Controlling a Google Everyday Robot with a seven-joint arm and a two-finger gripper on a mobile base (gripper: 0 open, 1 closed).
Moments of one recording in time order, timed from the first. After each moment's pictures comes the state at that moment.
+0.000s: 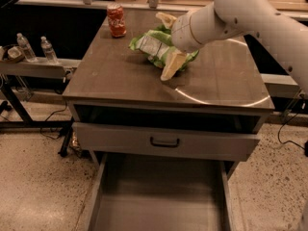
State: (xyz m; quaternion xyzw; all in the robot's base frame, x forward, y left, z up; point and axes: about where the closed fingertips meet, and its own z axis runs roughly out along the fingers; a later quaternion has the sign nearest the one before) arm 0.701 -0.031 0.898 -0.73 0.52 0.01 0.45
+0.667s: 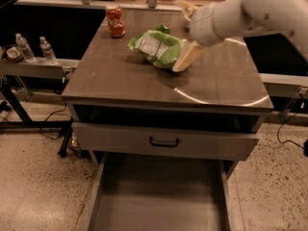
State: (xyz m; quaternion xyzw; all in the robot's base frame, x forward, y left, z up) arm 0.694 -0.072 0.936 -0.69 0.53 -0.01 0.49
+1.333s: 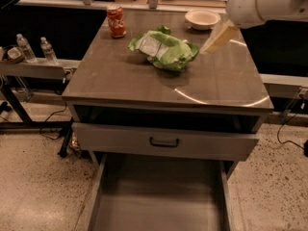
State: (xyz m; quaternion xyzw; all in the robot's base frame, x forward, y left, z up) arm 0.673 -0.150 1.010 -0.64 0.55 -0.08 0.52
